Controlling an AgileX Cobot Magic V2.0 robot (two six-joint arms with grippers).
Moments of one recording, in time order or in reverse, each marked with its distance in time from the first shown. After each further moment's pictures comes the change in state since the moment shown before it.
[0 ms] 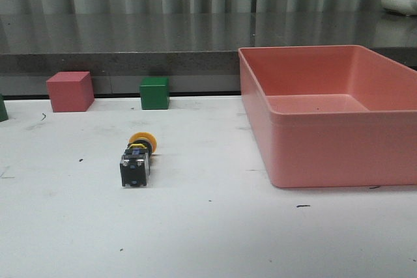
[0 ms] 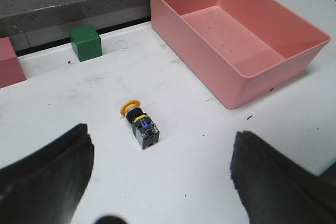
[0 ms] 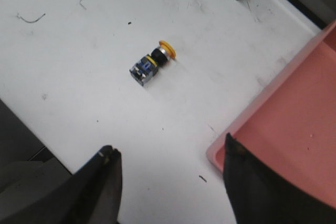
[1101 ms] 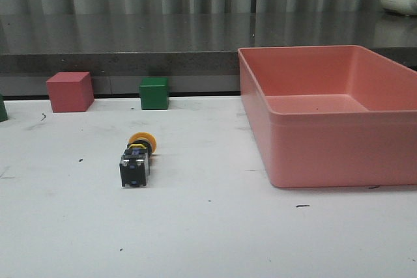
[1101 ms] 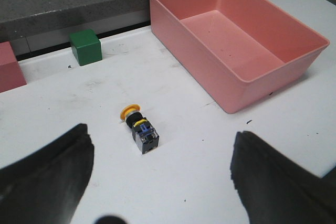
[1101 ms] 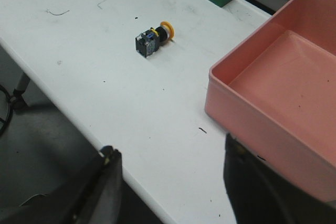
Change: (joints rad) left arm 0.000 0.000 0.000 0.000 -0.016 0.000; right arm 0.000 -1.043 1.037 0.000 -0.397 -0.007
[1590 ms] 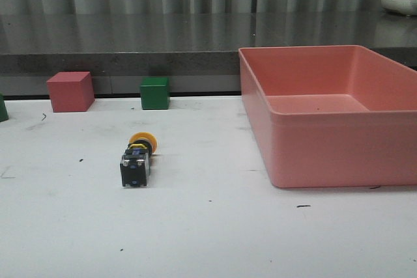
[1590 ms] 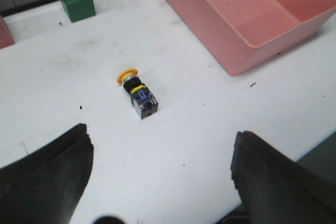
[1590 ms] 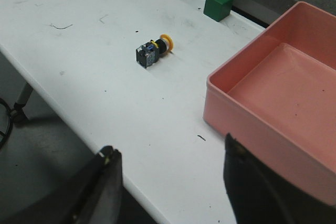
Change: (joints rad) left arm 0.000 0.280 -0.227 0.000 0.218 0.000; right arm 0.000 -0.066 0.018 0.000 -0.005 0.000
